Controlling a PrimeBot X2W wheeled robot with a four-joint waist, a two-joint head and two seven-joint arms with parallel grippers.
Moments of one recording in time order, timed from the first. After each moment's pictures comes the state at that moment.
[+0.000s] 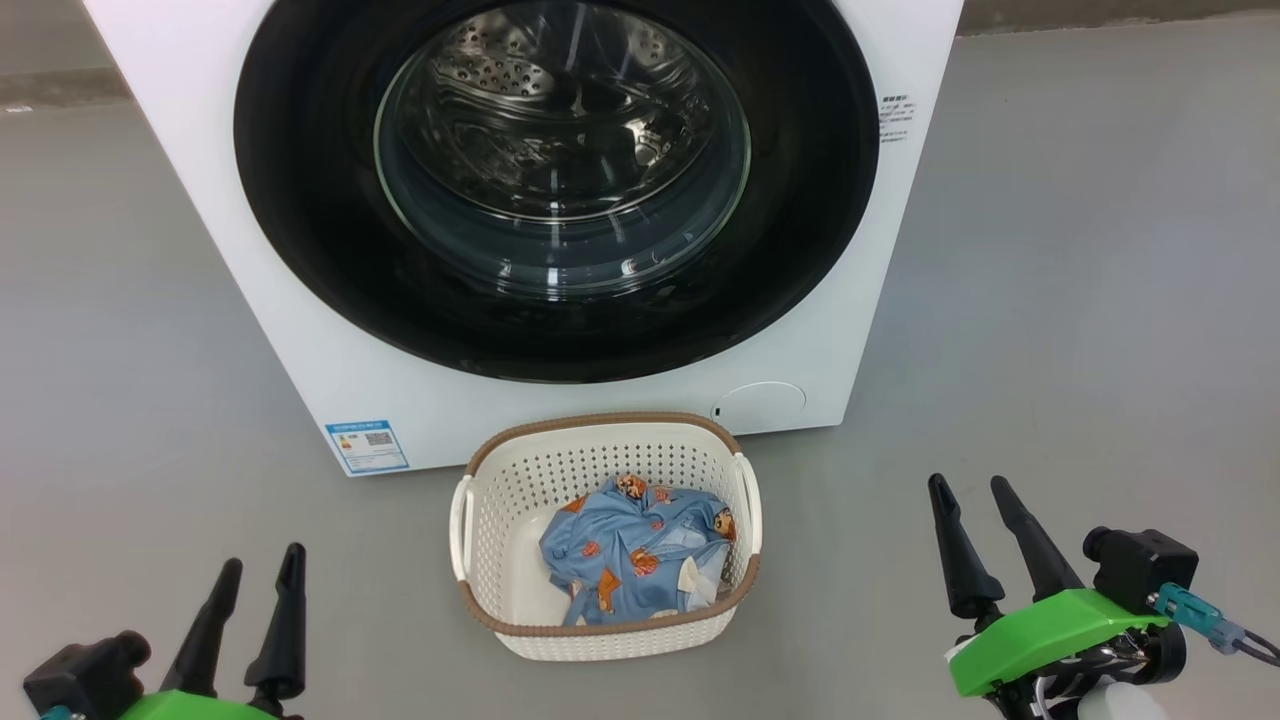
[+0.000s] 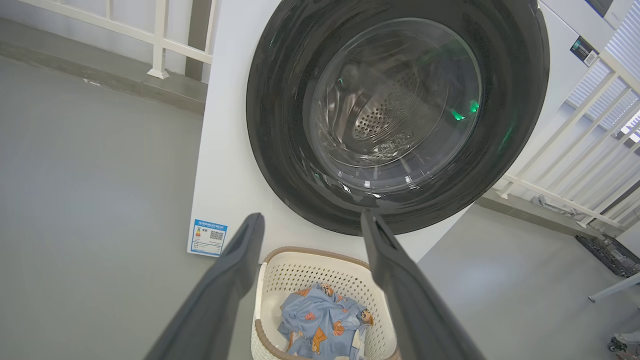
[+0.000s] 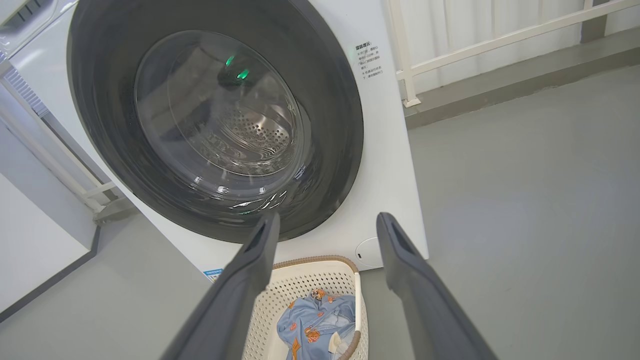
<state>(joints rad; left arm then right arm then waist) -0.05 0.23 -0.16 0.24 -0.74 -0.12 -0.16 -0.14 -0.04 -0.02 0.31 0.41 0.13 -0.17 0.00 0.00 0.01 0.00</state>
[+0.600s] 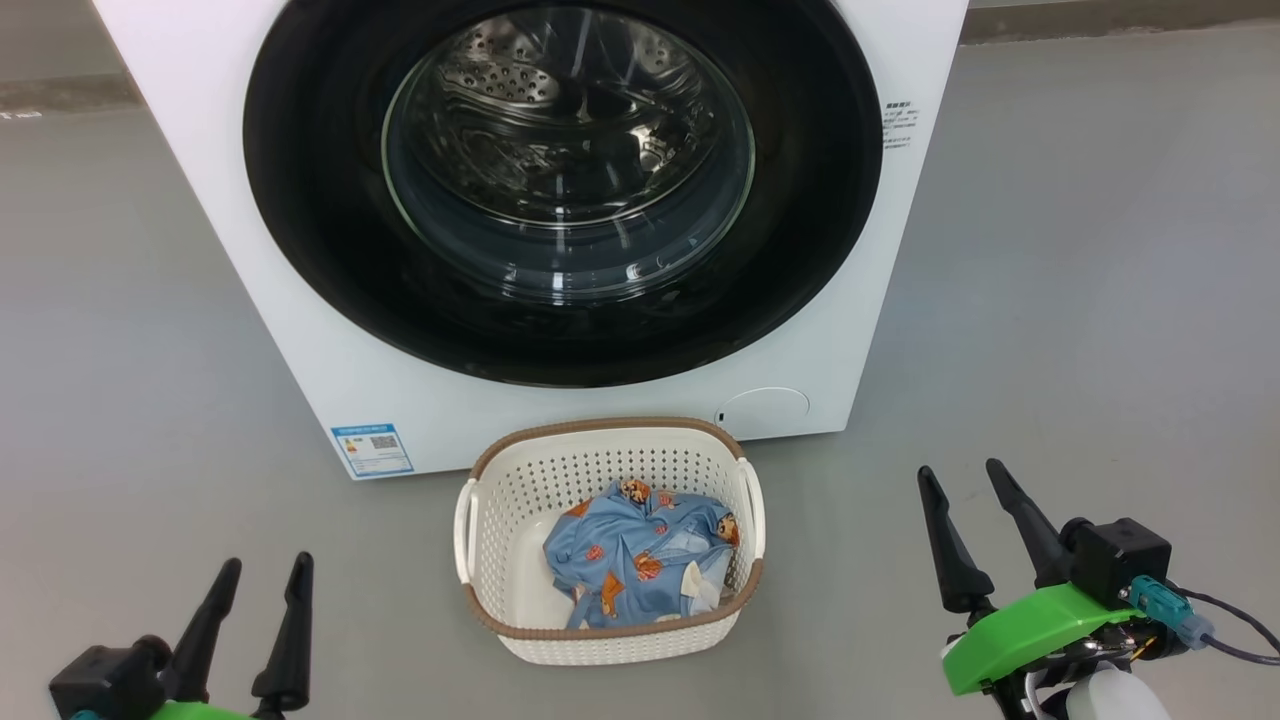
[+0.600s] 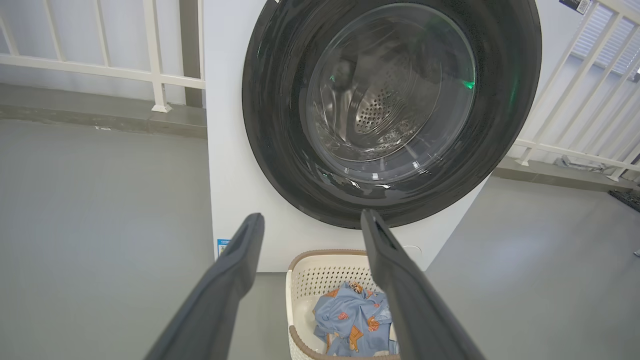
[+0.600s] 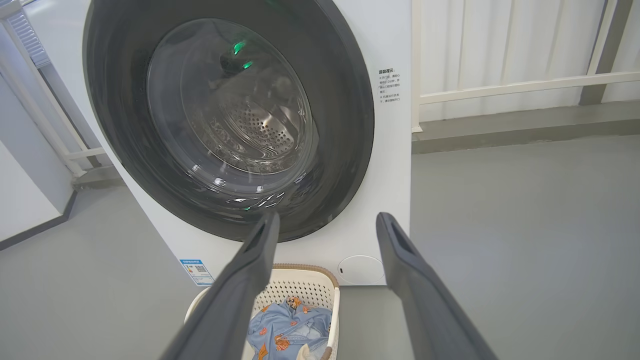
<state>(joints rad) -0.05 0.26 -0.18 0.26 -0.57 -0.13 -0.22 -0.17 -0.04 -0.02 0.32 0.22 0.13 -0.22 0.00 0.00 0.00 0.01</state>
